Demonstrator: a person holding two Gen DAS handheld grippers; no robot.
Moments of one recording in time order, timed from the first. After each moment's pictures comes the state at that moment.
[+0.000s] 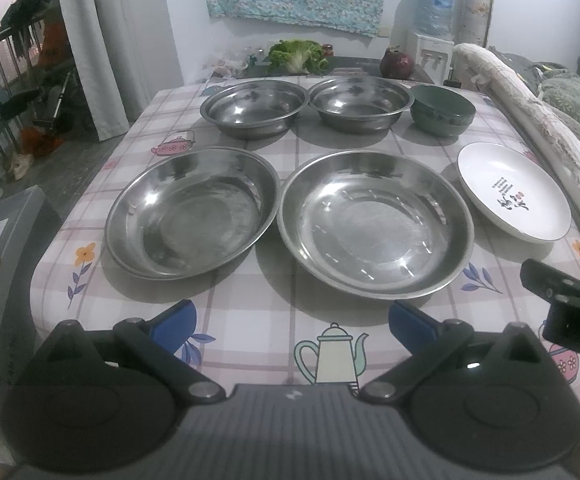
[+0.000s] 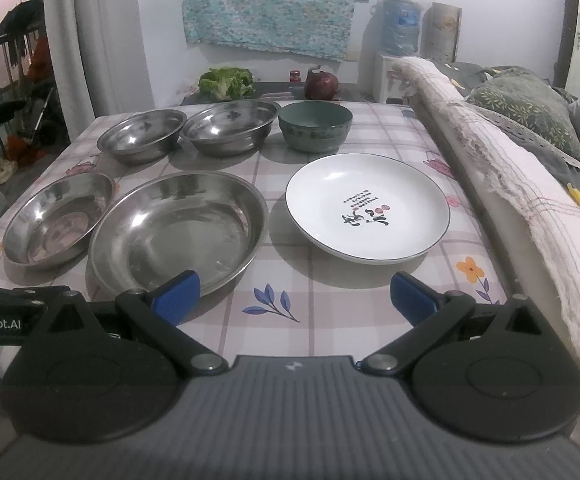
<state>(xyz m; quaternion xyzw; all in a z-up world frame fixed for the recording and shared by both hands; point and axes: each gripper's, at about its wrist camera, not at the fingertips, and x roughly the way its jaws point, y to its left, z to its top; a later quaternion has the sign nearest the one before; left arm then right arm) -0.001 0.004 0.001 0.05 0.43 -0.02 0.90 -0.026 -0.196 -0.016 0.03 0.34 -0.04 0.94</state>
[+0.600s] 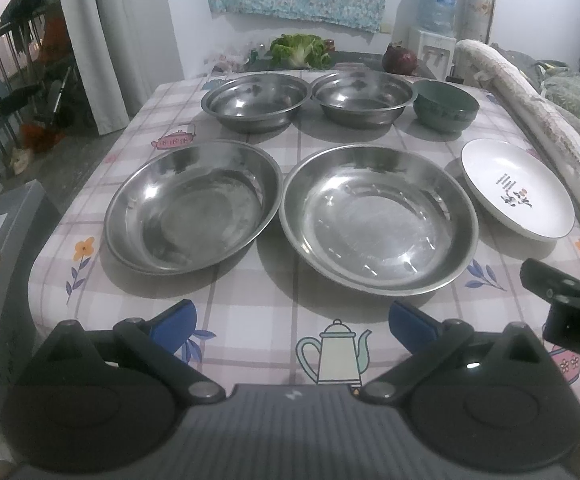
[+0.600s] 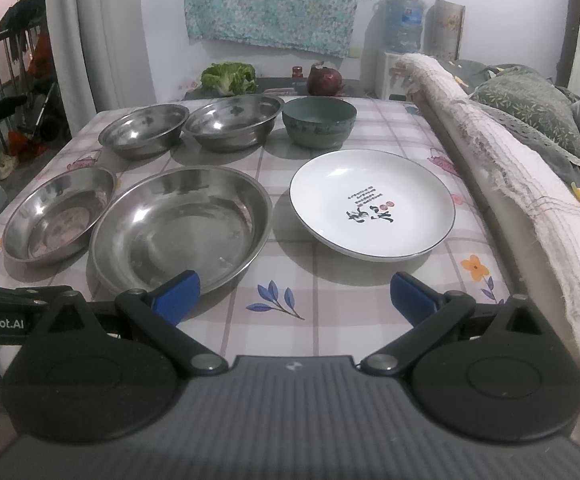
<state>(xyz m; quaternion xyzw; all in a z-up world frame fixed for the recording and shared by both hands) 0.000 0.005 -0.003 0.05 0.44 -0.02 0.90 -0.023 -0.193 -0.019 0.03 0.34 -0.03 0.94</state>
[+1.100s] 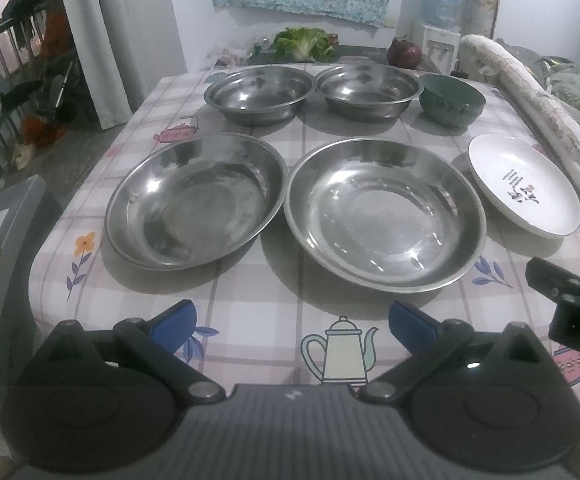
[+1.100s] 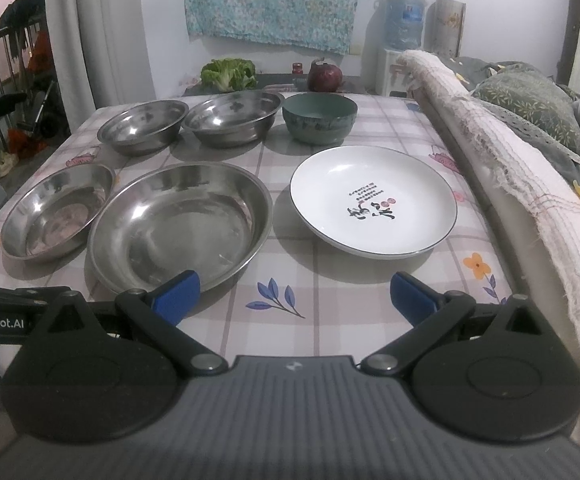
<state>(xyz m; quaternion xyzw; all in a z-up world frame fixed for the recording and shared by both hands) 0.005 0.006 -0.006 0.05 0.45 -0.01 0.89 -0.021 -0.193 -0.023 0.03 0.35 -0.03 0.94</state>
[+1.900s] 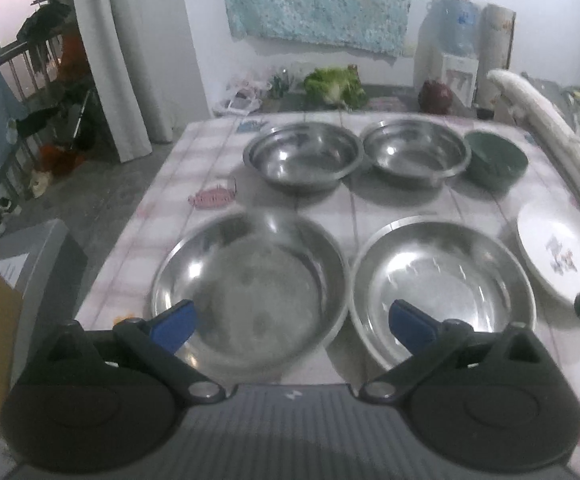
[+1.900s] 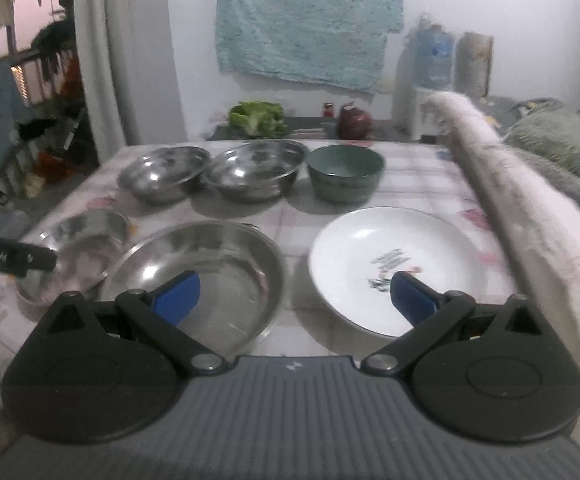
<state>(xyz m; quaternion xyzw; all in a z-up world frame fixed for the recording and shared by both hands) 0.072 0.046 0.027 0.06 0.40 0.01 0.91 0.021 -0.211 -0.006 0.04 0.30 0.02 0.95</state>
